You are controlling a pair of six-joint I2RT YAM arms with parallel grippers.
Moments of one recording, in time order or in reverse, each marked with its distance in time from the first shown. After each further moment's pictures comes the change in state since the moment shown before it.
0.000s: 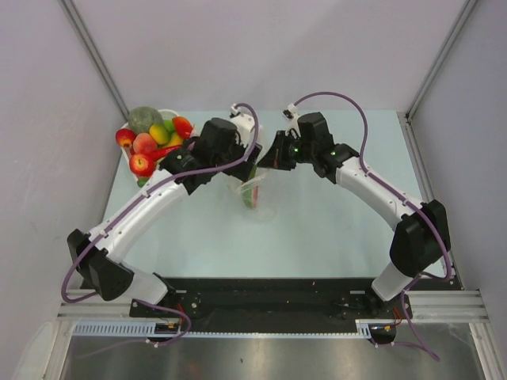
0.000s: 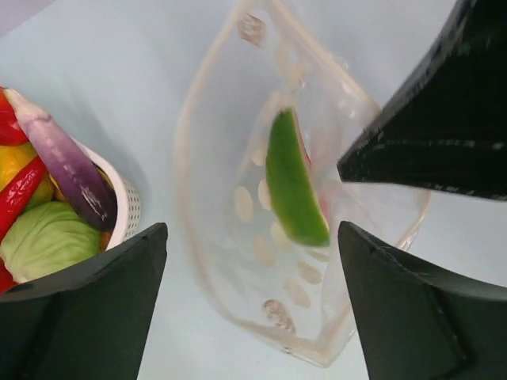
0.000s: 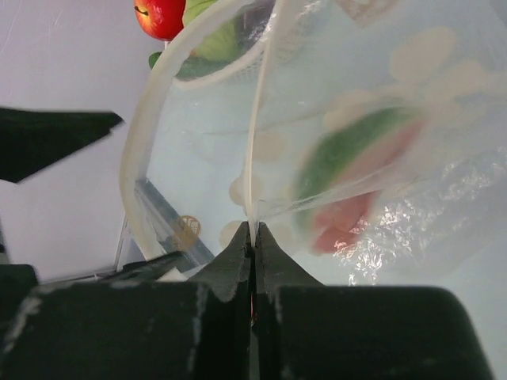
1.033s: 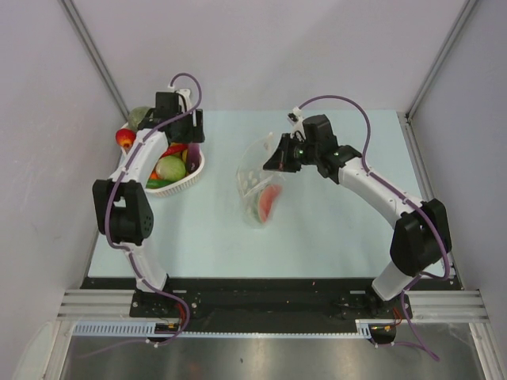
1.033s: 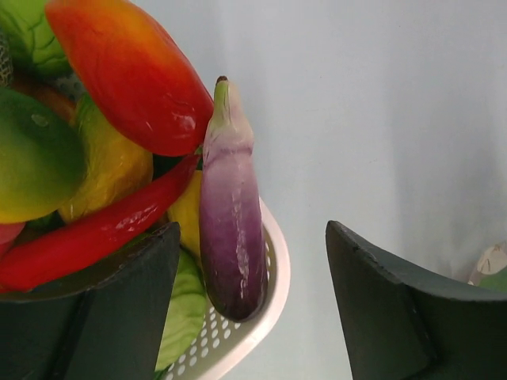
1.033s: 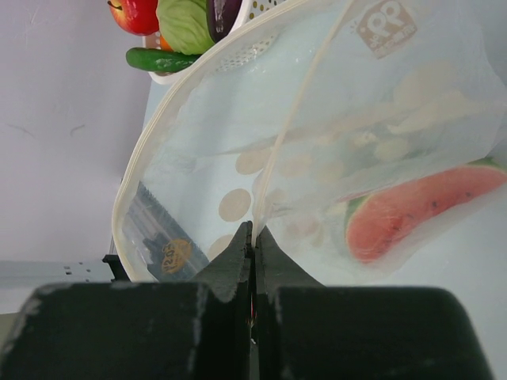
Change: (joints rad) left arm 0.593 0.424 0.174 0.162 0.299 -0.063; right arm -0.042 0.000 -0.046 0.000 -0.028 -0.025
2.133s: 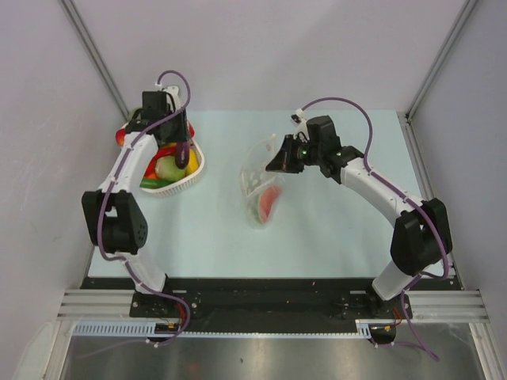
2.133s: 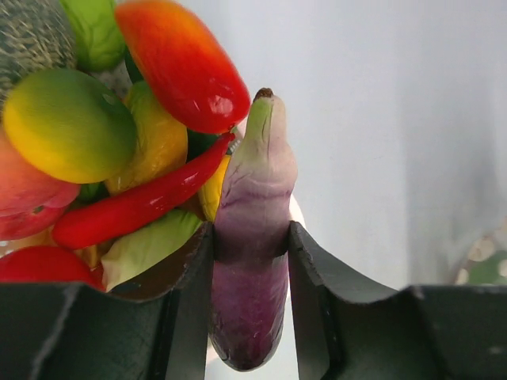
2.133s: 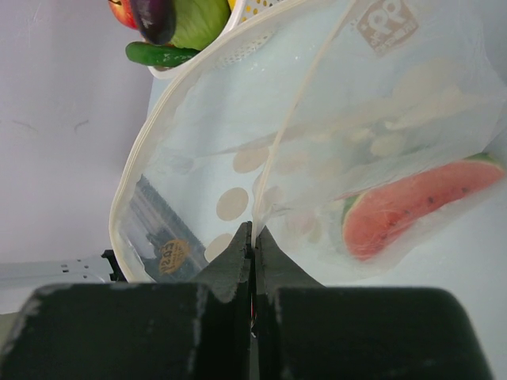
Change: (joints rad) left arm 0.042 -0.062 -0.038 -0.014 -0.001 0.010; right arm -0.030 0.000 -0.027 0.011 -0.045 0.002
